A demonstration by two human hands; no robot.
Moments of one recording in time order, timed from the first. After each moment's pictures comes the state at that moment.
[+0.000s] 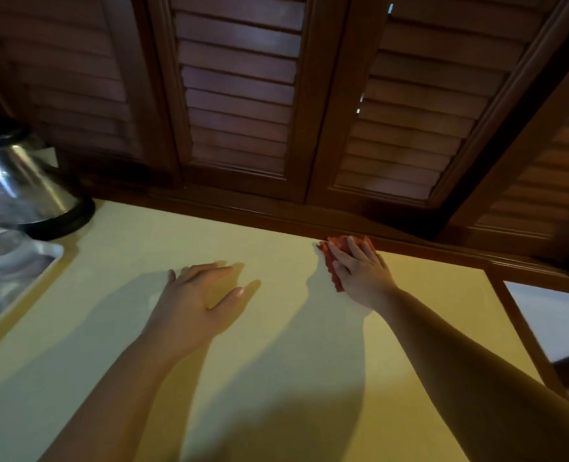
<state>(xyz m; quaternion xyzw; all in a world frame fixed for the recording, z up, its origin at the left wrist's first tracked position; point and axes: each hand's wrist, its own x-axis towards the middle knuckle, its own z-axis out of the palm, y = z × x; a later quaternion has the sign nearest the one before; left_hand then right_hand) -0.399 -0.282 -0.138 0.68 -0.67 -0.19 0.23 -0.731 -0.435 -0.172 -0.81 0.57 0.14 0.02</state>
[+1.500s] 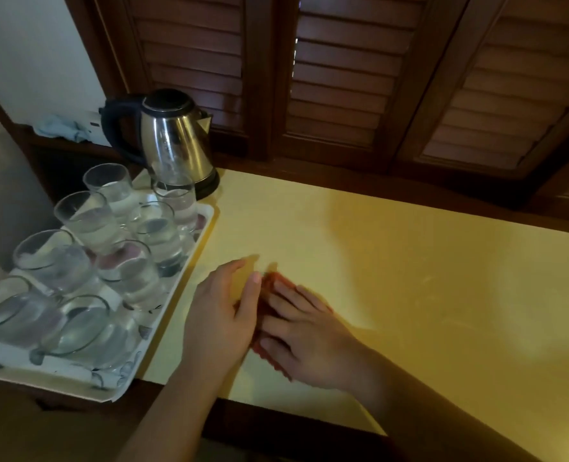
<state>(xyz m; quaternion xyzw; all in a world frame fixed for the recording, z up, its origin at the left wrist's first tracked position) -0.251 -0.141 -0.148 0.71 -0.55 -0.17 0.40 -0.436 -0.176 -0.156 -0.93 0.34 0.01 0.15</state>
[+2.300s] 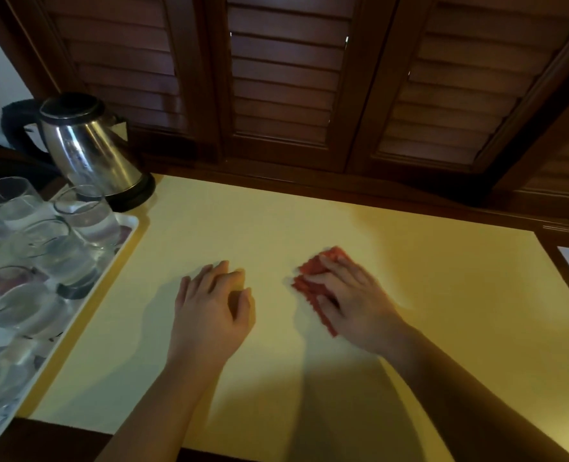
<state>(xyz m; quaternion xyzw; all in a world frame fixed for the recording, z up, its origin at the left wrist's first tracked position) -0.341 -0.204 -0.182 0.73 -0.65 -0.07 0.21 -0.617 -0.268 -0.167 -0.86 0.50 -0.07 0.12</state>
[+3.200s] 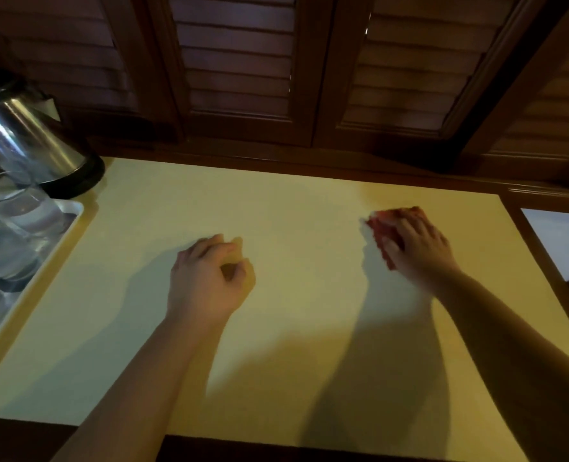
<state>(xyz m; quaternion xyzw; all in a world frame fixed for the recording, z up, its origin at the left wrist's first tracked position) -0.403 -0.236 -0.174 0.73 -0.63 -0.11 0.24 -0.779 -0.319 -0.168 -0.72 0.68 -0.06 0.10</state>
